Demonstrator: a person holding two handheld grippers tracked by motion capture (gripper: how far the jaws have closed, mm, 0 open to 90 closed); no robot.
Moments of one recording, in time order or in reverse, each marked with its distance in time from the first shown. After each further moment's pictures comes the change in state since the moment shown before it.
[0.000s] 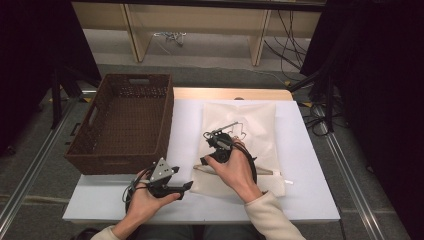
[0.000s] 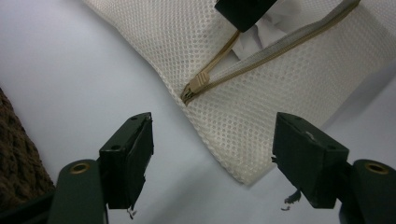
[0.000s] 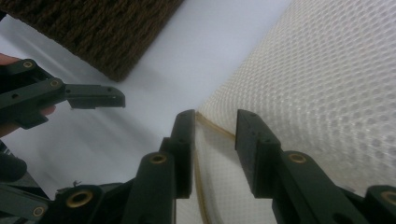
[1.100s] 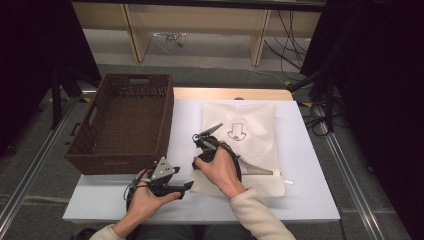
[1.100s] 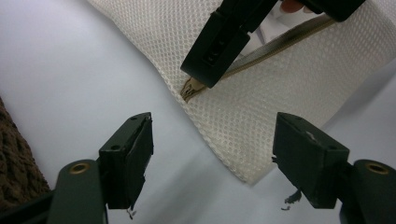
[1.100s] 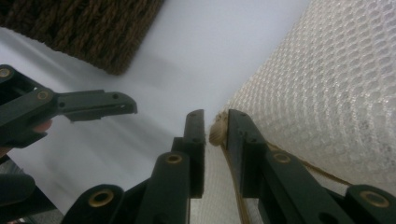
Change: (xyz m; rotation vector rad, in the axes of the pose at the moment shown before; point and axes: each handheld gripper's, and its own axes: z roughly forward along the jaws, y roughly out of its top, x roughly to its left) left arm 0.002 -0.001 0.005 0.015 -0.022 -0.013; right arm 0.009 0.011 0.042 0.133 0.031 0.064
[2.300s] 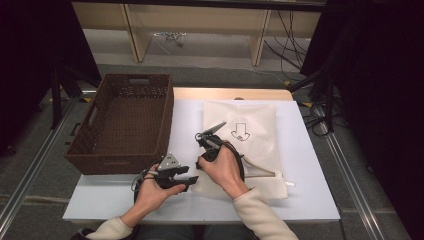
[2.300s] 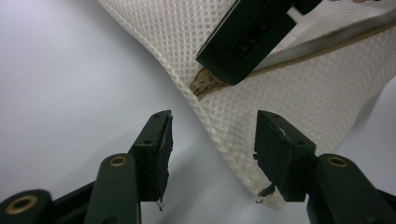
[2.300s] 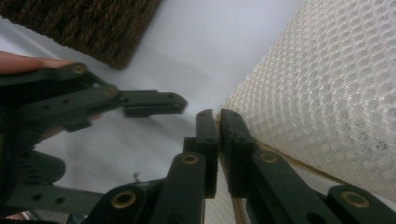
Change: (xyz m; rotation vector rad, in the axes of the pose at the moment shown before) left arm 0.009 0.008 0.029 0.022 -0.099 -0.075; right arm -0.002 -0.003 -0.014 0.012 -0.003 0.007
